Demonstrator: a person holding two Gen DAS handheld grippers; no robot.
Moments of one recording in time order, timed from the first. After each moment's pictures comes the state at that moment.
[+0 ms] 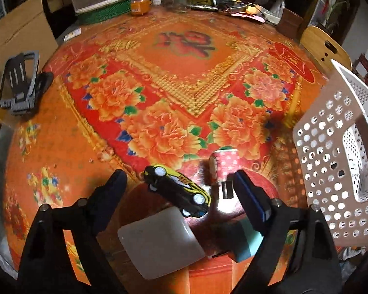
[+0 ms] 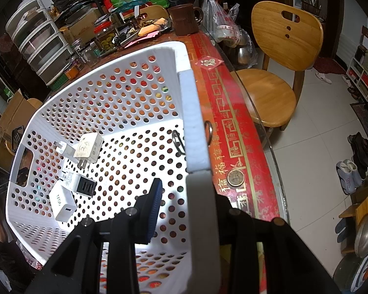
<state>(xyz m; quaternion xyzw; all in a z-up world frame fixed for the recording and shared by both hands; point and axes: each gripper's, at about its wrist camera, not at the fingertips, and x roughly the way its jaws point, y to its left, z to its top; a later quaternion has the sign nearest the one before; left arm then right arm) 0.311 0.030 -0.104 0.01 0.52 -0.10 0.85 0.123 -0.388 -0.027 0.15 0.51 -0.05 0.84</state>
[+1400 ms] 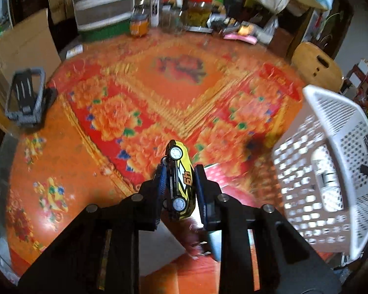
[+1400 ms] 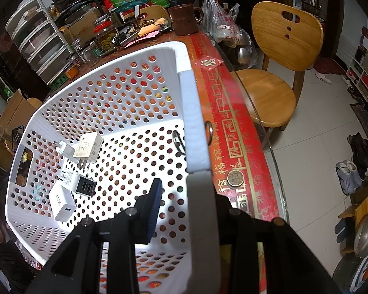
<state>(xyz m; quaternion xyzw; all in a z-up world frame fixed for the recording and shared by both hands) 0.294 0.031 -0.055 0.00 0.46 -0.11 0.88 0.123 -0.387 -0.027 0.15 0.51 -0.05 0.84</state>
